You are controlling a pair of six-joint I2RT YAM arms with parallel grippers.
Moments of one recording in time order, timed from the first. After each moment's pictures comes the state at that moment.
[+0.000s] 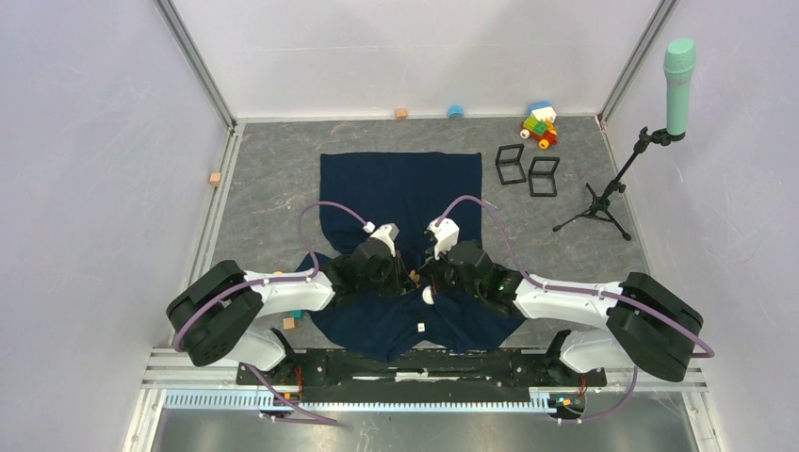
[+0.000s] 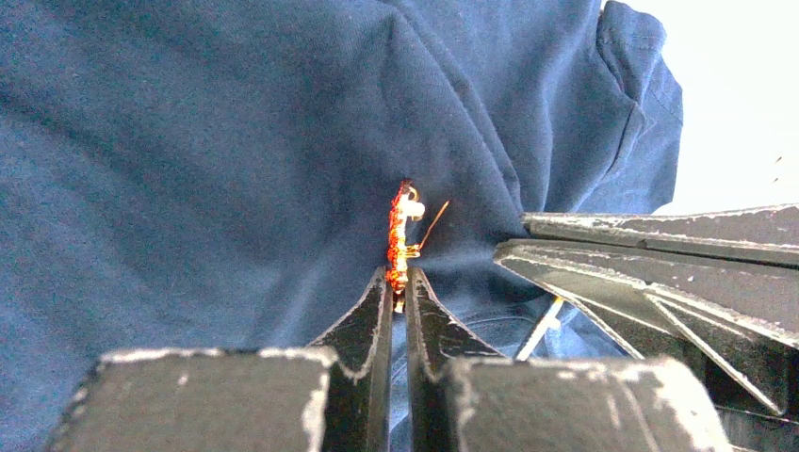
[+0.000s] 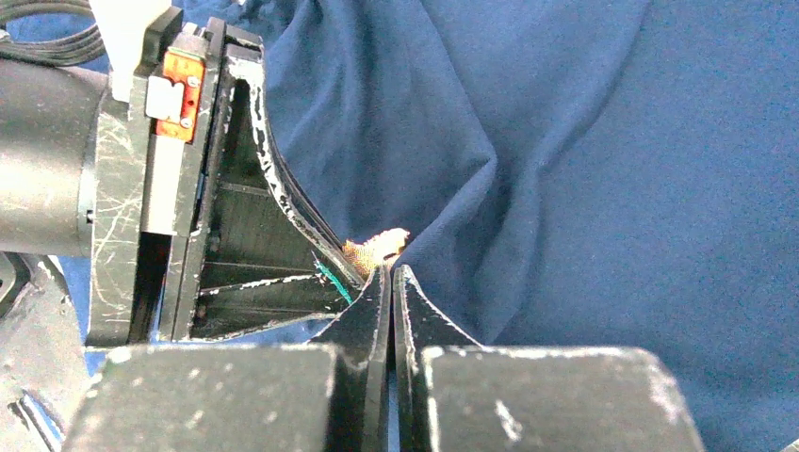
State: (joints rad) left arm -0.88 1.43 0.52 0.21 0.06 -0.85; right arm 0.96 1.32 0.51 0.31 0.11 0.33
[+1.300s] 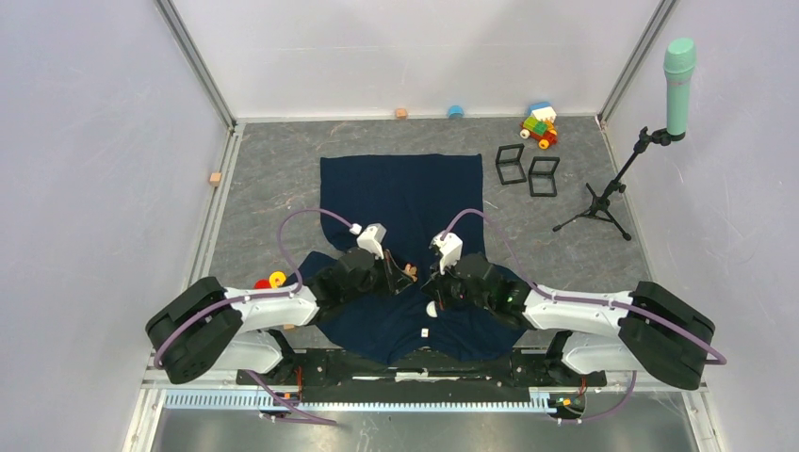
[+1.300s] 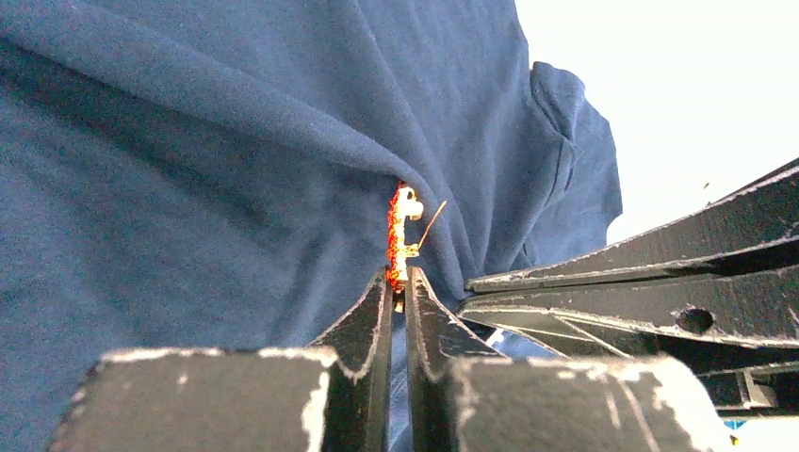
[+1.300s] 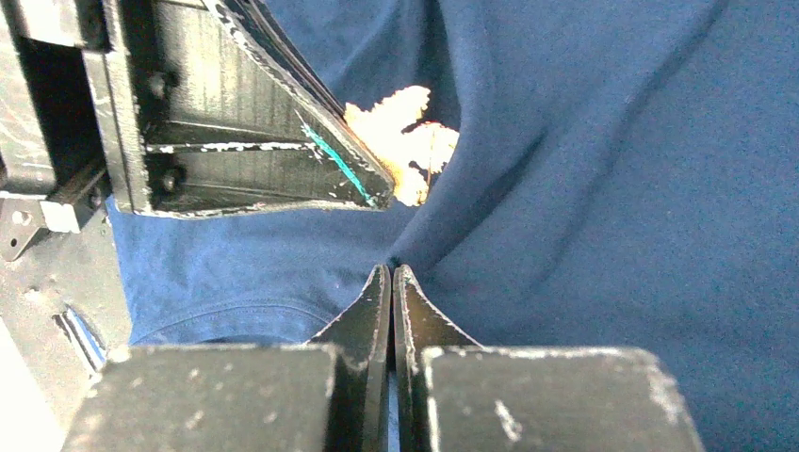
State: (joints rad) left arm -0.89 1.30 0.38 0.41 -0.01 -0.85; right arm 1.00 1.25 0.41 0.32 0.02 0.37
